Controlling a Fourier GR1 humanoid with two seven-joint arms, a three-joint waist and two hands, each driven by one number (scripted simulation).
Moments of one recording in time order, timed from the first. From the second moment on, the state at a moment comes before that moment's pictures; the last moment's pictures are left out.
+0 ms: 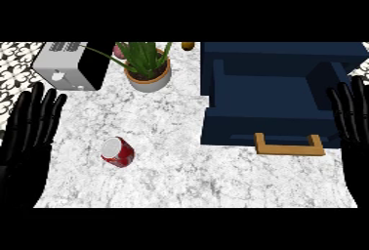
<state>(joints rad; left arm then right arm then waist) 0.03 0.12 -0.03 -2.10 0.02 -0.05 -0.04 0.00 -0.14 0.01 -2.10 0.00 0.01 -0.03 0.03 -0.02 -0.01</state>
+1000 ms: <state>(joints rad) 0.28 0.01 -0.15 -2.36 -0.26 0.18 0.42 0.20 -0.12 -0.17 -2.11 -0.11 -0.01 0.14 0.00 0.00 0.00</state>
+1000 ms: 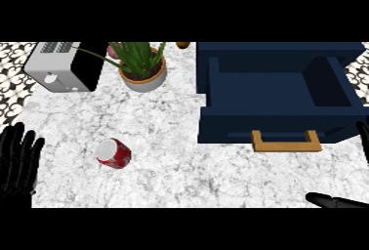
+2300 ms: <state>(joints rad) 0.26 0.00 -0.10 -2.33 0.01 0.32 0.49 0.41 -0.15 -0.45 -2.15 -0.36 0.26 0.07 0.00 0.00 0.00</state>
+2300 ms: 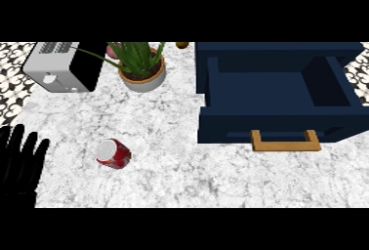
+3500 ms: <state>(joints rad) 0.14 0.00 -0.06 -1.79 0.10 0.40 0.13 0.44 -0.08 -0.62 -2.13 -0.43 0.45 0.08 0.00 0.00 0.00</state>
